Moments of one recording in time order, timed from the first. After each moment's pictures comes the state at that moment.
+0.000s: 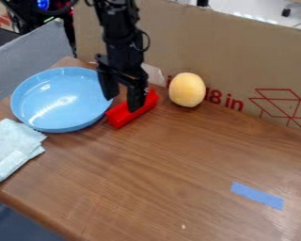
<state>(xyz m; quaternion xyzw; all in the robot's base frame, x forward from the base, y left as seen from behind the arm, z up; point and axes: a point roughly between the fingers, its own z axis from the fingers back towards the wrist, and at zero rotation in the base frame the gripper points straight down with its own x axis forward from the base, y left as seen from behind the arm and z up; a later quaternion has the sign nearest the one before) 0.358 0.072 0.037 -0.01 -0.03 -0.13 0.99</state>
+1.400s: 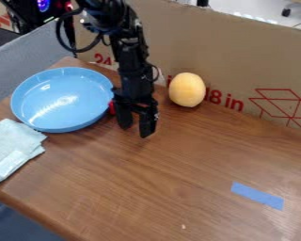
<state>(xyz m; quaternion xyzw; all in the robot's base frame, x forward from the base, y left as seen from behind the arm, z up) 0.370 0.071 -0.011 -0.07 0.01 -0.13 0.99</state>
